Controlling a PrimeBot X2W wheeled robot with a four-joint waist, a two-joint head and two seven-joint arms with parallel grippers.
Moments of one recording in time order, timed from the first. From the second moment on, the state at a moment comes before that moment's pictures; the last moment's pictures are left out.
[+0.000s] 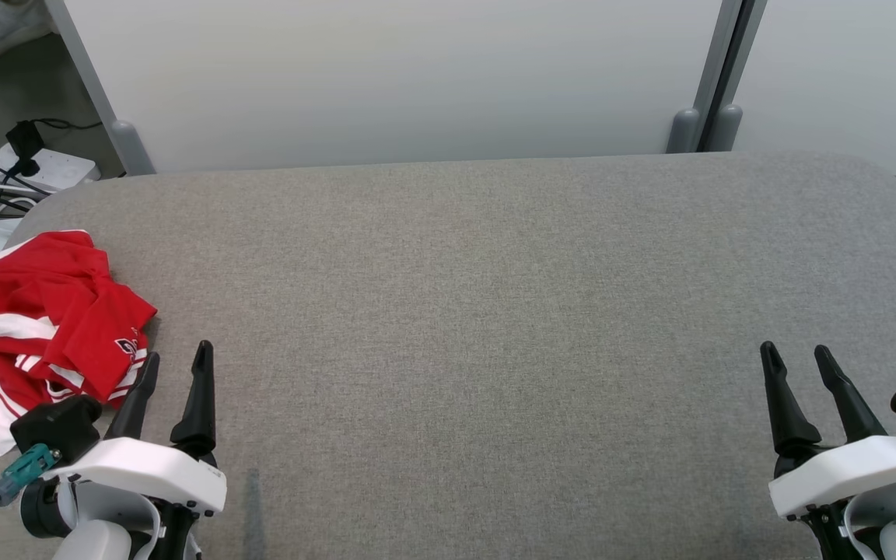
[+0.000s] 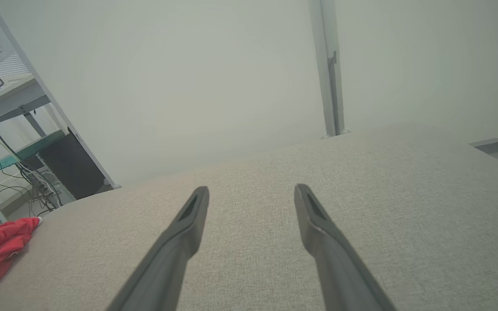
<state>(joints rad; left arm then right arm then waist) -0.15 0.25 -0.18 0.29 -0.70 0.05 -0.15 -0.12 -0.16 0.05 0.27 0.49 0.12 -0.13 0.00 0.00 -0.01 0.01</state>
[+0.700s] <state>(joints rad) -0.17 0.30 -0.23 0.33 -0.56 0.06 -0.19 -0.12 -0.17 0.07 0.27 0.33 0.13 -0.16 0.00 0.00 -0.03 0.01</state>
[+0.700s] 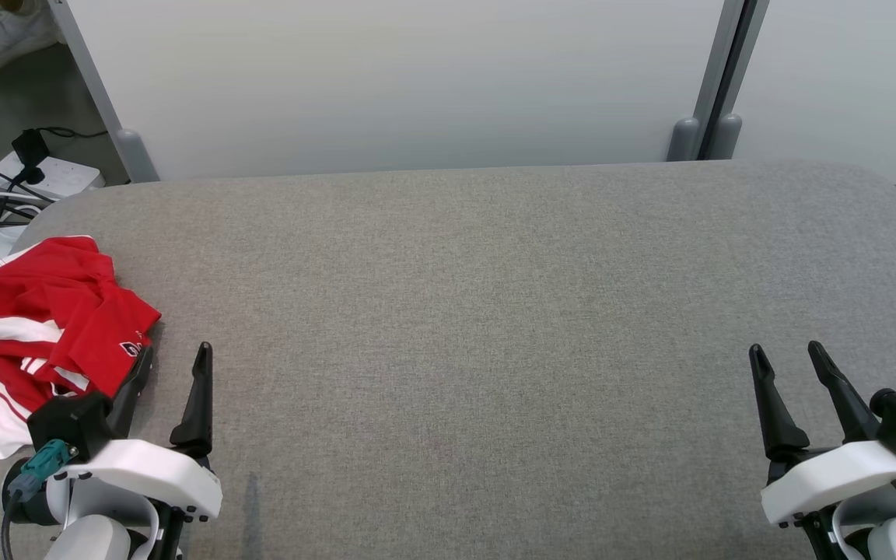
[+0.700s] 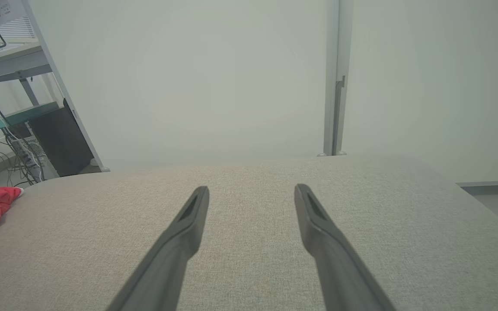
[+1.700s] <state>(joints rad) -0.19 0.33 -0.26 0.39 -0.50 0.07 -0.20 -0.12 -0.16 0.05 0.28 0.23 0.13 -0.20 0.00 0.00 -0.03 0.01</state>
